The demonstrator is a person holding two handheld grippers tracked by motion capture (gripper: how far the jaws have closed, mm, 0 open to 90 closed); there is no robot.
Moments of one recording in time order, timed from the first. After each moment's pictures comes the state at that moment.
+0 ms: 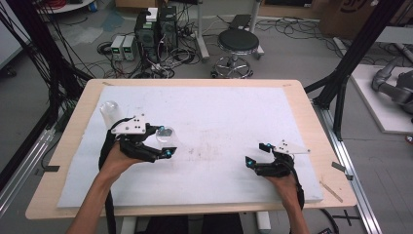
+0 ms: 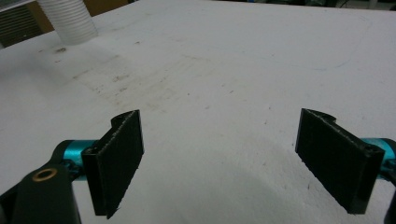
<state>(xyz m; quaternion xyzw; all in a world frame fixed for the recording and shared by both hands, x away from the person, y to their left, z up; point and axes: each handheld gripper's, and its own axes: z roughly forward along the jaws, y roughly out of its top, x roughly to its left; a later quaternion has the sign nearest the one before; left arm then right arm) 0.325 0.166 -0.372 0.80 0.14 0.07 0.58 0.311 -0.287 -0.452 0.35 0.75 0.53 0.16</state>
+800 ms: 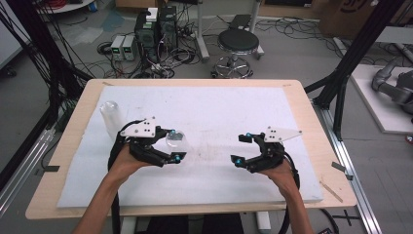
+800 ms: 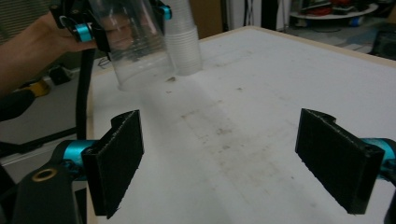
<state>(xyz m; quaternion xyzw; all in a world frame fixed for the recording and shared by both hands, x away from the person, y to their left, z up) 0.318 0.138 -0.369 0.80 0.11 0.04 0.59 0.317 -0.240 -0.387 0.20 0.79 0.58 0.06</state>
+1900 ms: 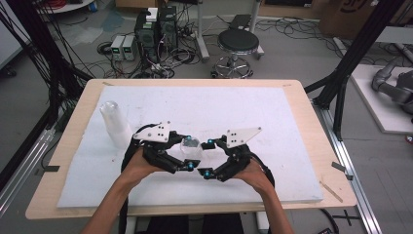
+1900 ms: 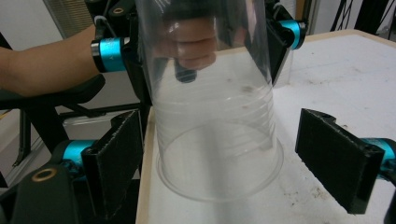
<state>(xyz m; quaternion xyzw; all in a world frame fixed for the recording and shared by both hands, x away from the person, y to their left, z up) 0.310 0.105 -0.367 0.79 0.07 -0.01 0.61 0.315 -0.152 -0.385 0.08 0.81 0.58 -0.02</state>
